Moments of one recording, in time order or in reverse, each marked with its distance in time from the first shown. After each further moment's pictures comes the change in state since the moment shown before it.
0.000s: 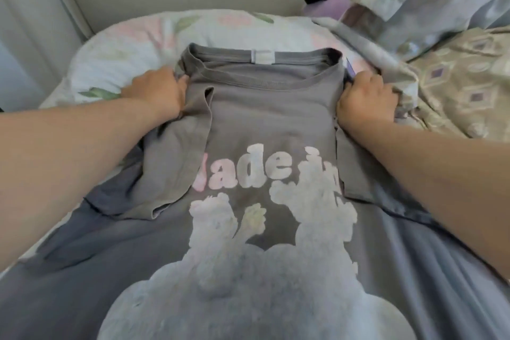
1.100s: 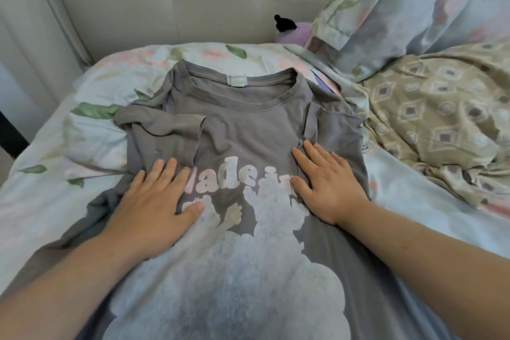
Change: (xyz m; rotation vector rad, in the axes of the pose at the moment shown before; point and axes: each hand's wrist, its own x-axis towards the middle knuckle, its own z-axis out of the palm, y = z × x) left_hand -0.190 -0.020 -0.004 0.115 -0.358 0.304; right_hand -0.136 0.028 -0.060 -0.023 -0.487 -0.415
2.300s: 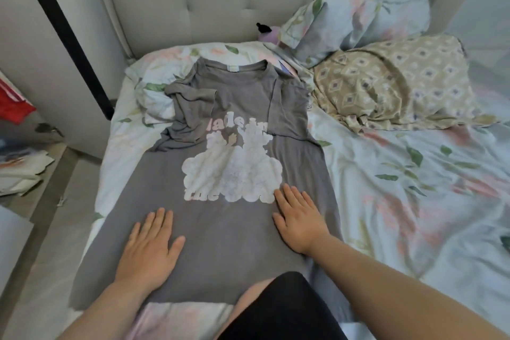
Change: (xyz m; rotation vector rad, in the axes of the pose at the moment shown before) left_hand -0.317 0.016 -0.005 -0.056 -0.170 -0.191; right_hand -0.300 -0.093 -0.044 0.097 -0.234 0.024
